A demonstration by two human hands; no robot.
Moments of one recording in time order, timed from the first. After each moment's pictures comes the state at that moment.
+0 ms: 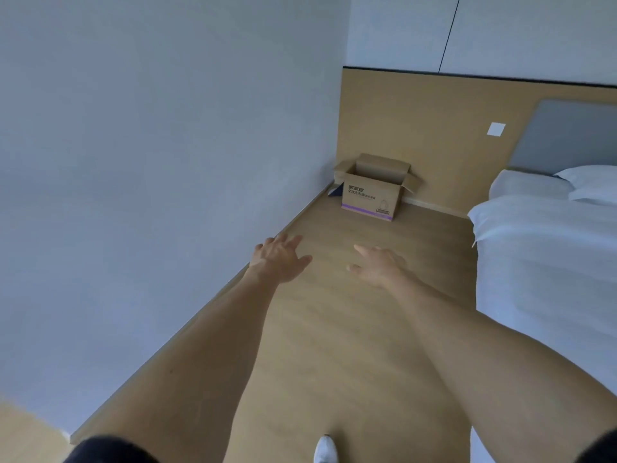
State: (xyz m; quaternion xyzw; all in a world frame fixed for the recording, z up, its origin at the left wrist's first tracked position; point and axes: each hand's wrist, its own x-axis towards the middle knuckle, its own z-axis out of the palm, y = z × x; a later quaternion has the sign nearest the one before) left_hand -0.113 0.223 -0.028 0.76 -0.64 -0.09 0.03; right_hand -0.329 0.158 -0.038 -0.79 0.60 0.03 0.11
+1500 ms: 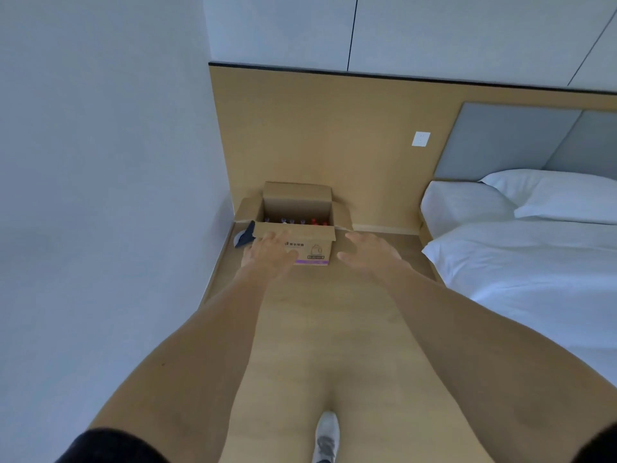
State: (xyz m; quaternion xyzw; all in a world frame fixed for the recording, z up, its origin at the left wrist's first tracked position) left_hand -0.023 -0.649 -0.061 0.62 -0.76 -0.16 0.10; right_hand -0.237 -0.594 -0.018 -0.64 0.75 -0.01 0.16
